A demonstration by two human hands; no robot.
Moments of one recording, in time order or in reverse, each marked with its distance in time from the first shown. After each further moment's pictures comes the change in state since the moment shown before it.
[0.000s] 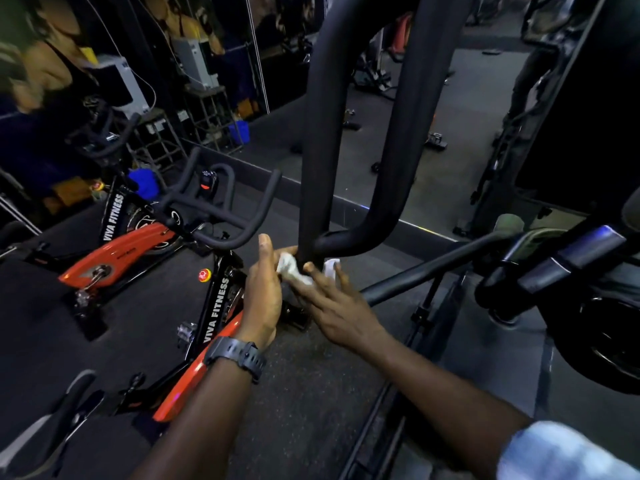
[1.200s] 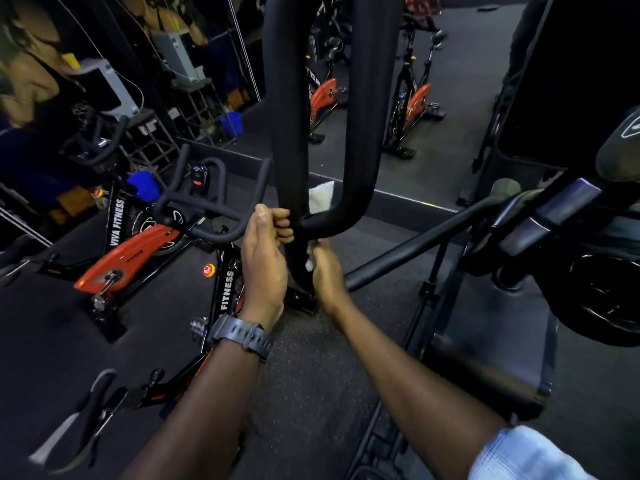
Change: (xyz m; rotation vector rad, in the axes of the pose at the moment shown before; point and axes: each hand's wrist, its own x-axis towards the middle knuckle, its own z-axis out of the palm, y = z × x) left_hand -0.007 0.025 0.031 -0.008 0.084 0.263; right_hand 0.063 -0.009 -0.053 1.145 0.098 1.263
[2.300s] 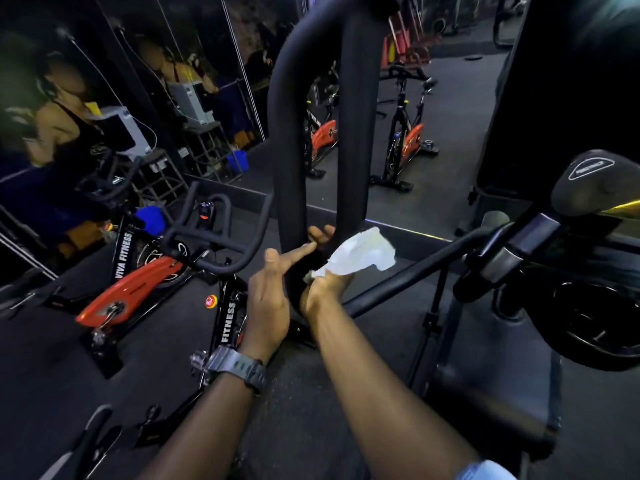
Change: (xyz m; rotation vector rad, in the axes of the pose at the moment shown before) left_hand -0.014 0.007 -0.009 0.146 -0.283 0.159; right_hand 0.019 -0.067 -0.001 1.216 0.420 0.446
